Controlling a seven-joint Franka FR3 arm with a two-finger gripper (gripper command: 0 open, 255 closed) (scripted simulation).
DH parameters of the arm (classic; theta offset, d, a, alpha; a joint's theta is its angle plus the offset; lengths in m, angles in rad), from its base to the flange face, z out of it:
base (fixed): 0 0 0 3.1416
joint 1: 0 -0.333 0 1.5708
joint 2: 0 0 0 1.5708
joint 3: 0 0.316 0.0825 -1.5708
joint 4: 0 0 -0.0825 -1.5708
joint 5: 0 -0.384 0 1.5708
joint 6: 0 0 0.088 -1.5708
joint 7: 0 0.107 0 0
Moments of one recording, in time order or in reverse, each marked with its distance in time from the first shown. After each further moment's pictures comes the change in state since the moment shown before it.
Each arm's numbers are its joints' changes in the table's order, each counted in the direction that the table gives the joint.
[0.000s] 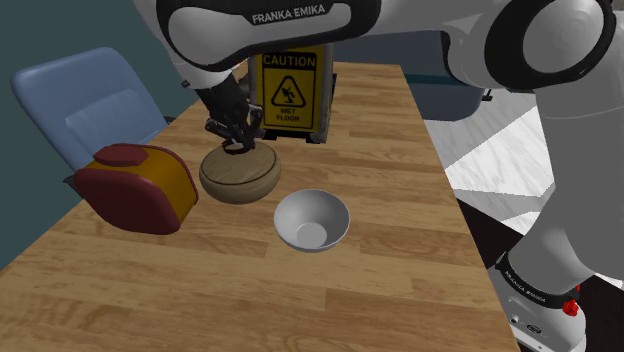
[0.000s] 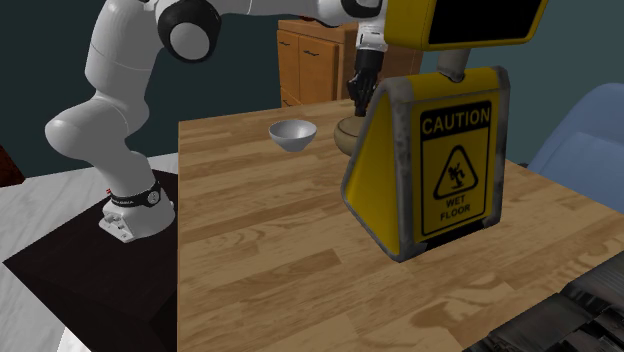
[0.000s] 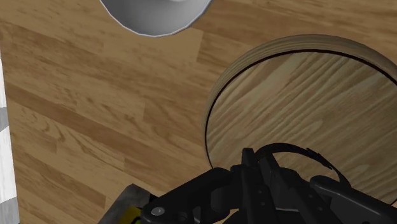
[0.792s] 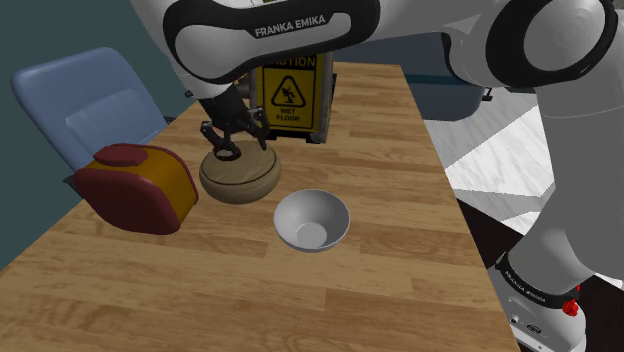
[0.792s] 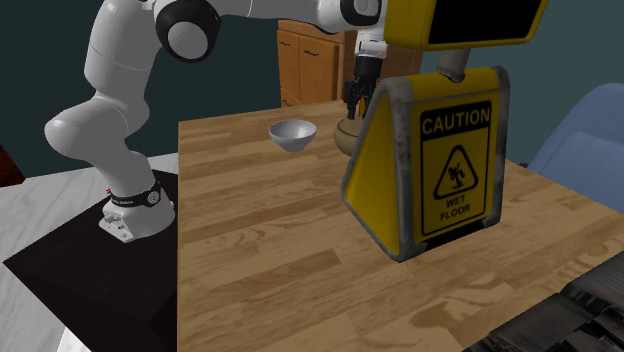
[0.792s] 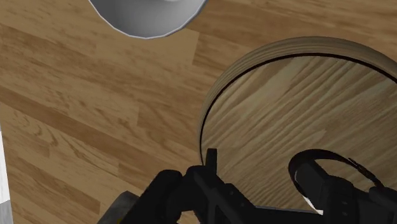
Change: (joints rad) arm 0.012 -0.007 0.002 0.057 -0.002 -0.046 0.015
